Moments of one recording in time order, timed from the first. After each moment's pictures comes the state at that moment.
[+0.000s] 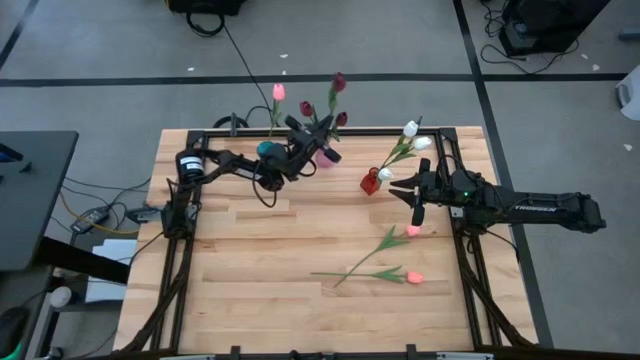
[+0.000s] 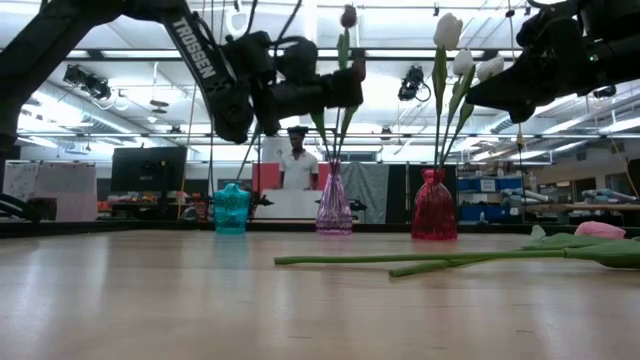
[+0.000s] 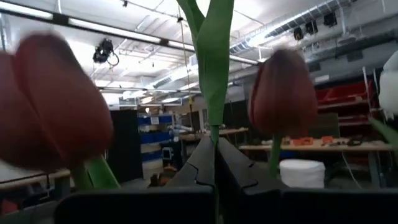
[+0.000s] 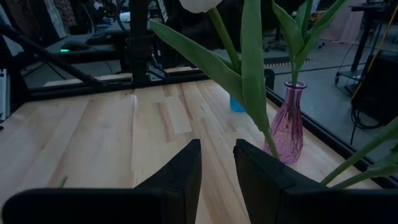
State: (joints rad) left arm 0.34 2.04 1.06 1.52 -0.43 0.33; right arm -0.20 0.45 0.22 0.08 0.05 0.05
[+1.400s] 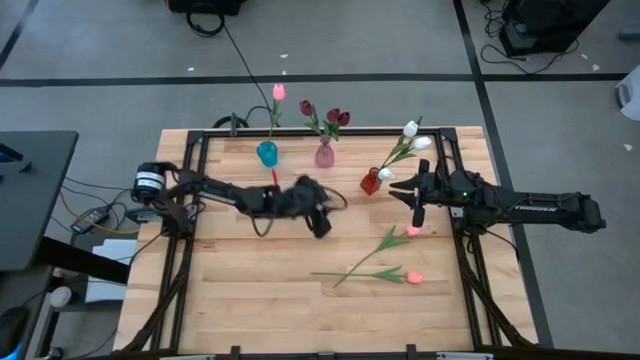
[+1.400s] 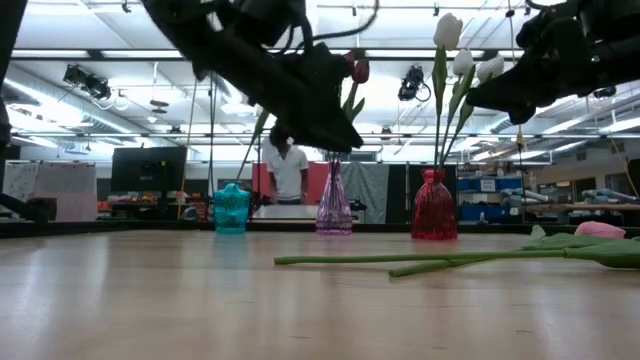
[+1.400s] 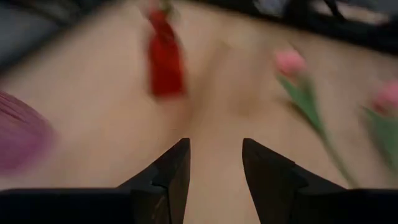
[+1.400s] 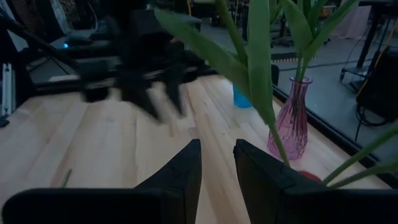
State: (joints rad) left arm 0.01 1.71 0.99 0.20 -0.29 -0.27; right arm -0.20 0.45 0.22 0.06 0.03 0.05
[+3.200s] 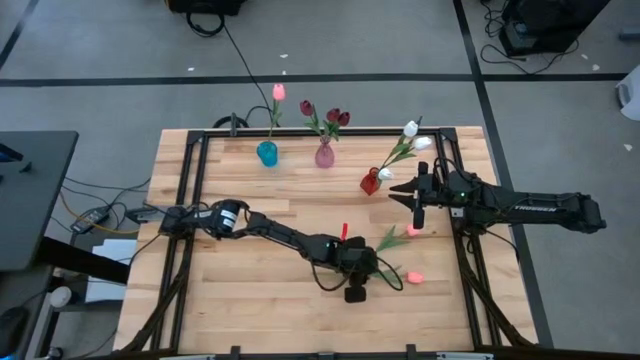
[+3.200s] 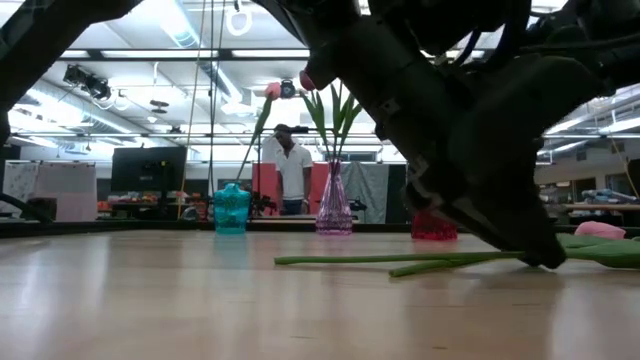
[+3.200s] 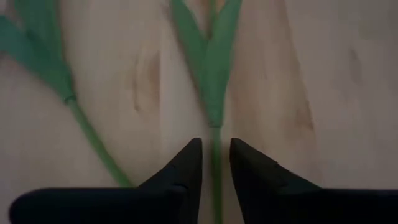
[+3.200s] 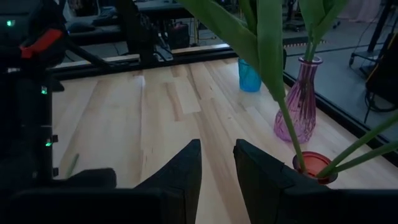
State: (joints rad) left arm -0.24 2.41 1.86 -0.30 -0.04 -0.21; right arm -0.20 0.45 0.22 0.00 0.01 0.07
